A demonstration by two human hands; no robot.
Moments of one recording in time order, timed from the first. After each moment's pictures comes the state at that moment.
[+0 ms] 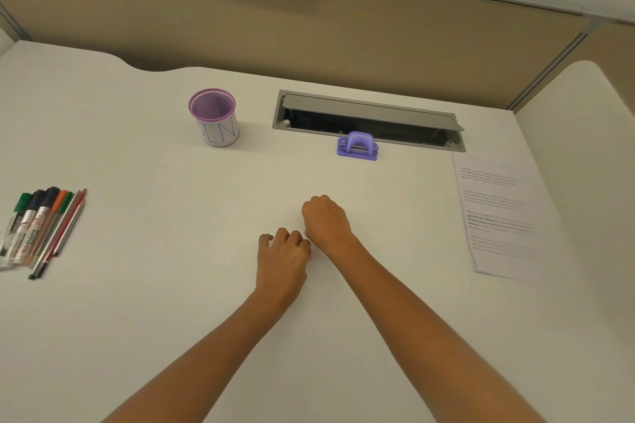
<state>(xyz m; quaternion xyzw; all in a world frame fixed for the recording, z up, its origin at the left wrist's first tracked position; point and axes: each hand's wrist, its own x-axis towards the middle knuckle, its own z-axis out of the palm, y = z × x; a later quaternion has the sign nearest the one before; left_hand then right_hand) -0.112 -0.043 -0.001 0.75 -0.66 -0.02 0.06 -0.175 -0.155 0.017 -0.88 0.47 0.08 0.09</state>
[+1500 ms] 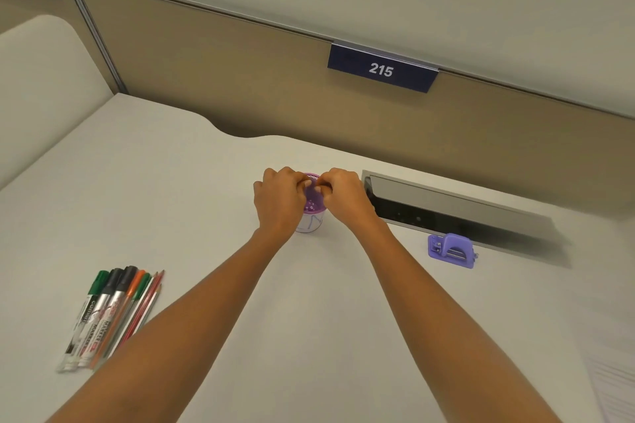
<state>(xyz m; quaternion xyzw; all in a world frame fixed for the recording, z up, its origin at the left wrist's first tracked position) 0.149 -0.233 0.059 0.84 -0.44 -0.07 0.30 0.044 -0.302 0.084 -0.86 0.46 -0.09 0.20</state>
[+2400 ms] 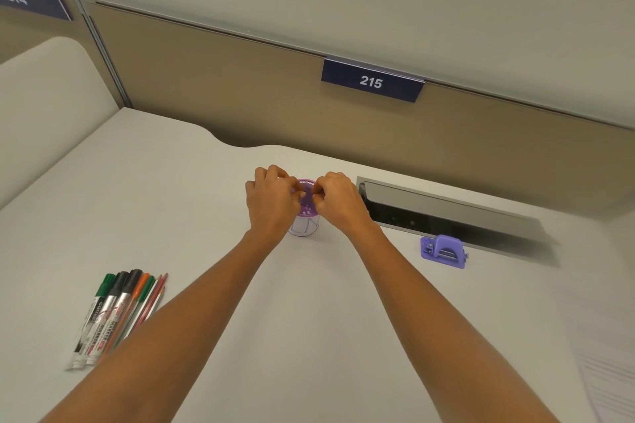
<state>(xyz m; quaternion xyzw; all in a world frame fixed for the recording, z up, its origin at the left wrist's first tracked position) 0.154 -0.217 0.077 0.83 -0.49 -0.01 0.25 0.039 -0.285 0.097 -0.88 0.44 -0.10 0.15</state>
